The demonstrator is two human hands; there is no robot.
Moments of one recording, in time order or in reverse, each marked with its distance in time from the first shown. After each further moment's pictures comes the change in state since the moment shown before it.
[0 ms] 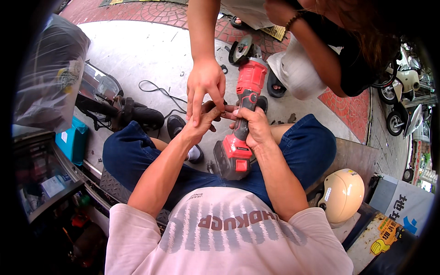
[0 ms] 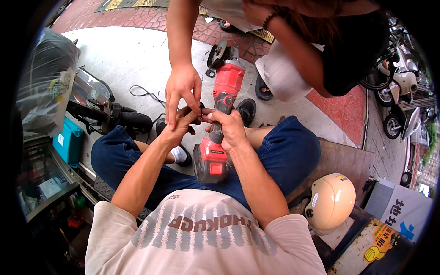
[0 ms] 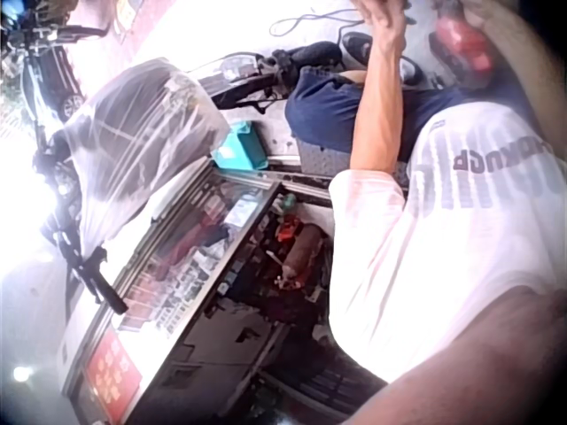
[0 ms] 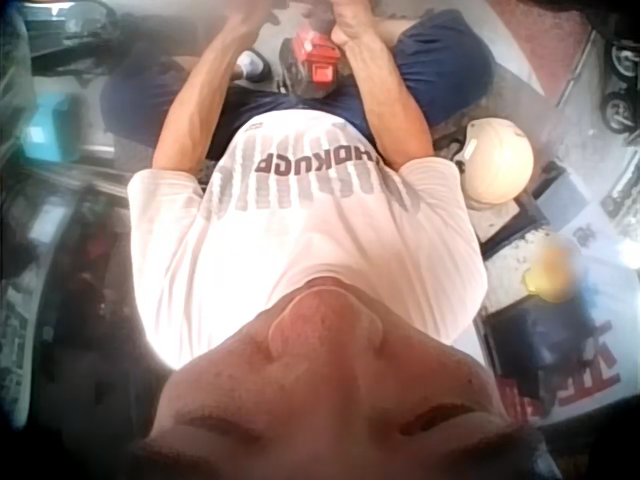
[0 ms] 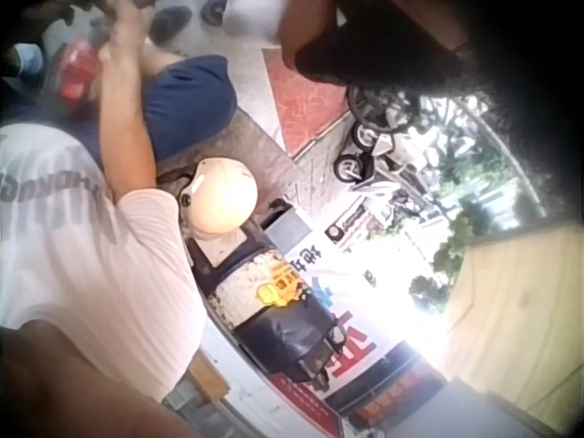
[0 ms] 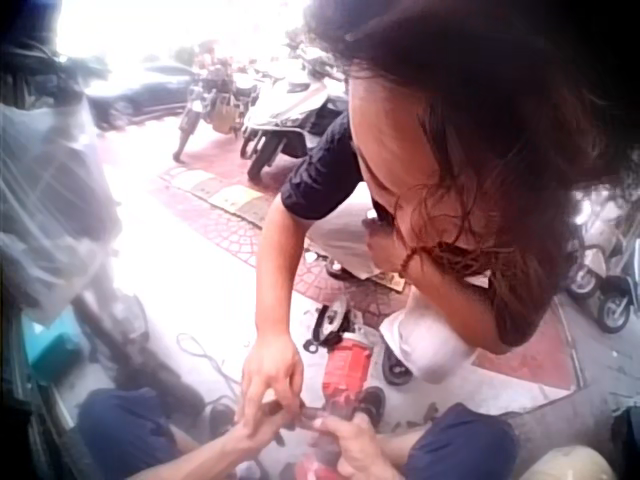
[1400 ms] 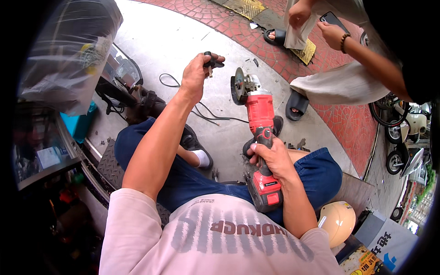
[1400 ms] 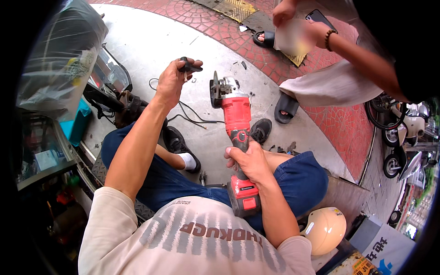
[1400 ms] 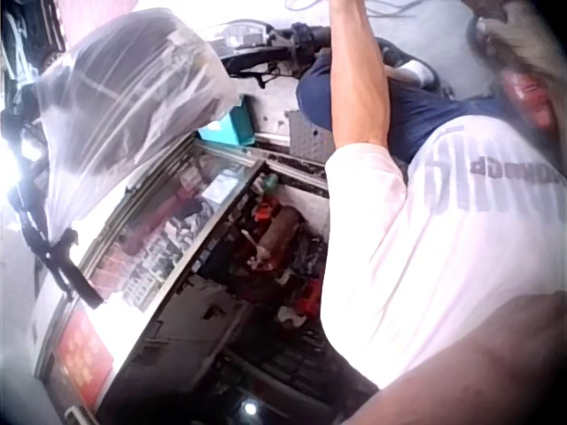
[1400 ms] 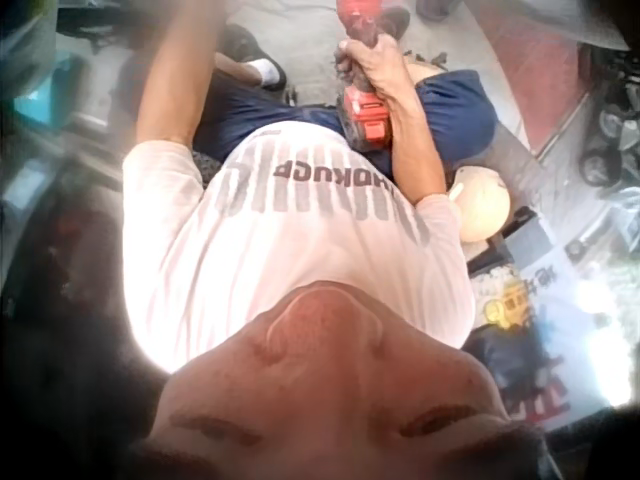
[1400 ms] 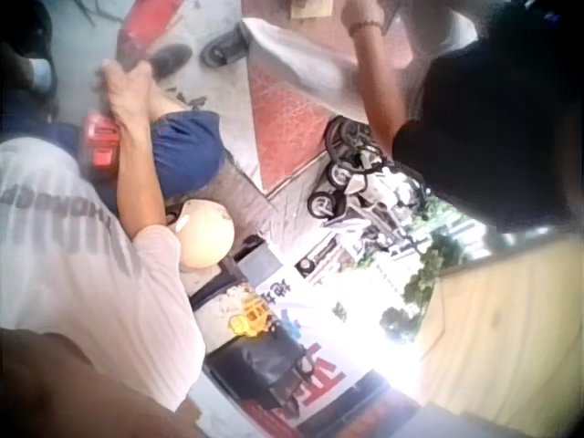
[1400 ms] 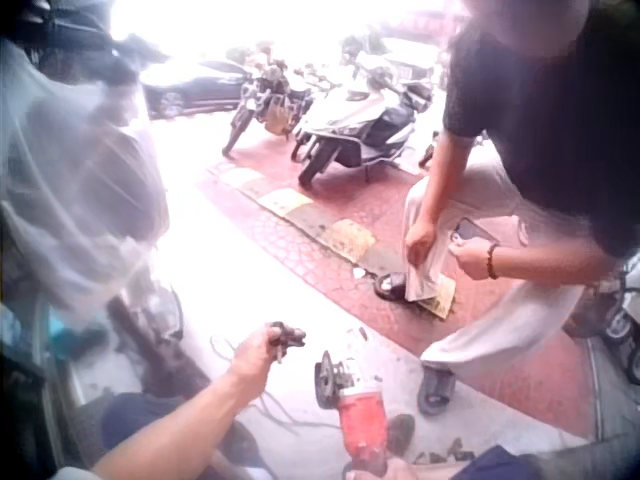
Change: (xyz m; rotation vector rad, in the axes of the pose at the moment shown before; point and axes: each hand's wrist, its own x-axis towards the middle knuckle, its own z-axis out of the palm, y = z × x) left_hand 0.057 0.094 -0.111 -0.309 0.357 0.368; right_hand -0.024 -0.019 0.008 -0.578 -0.064 0.187
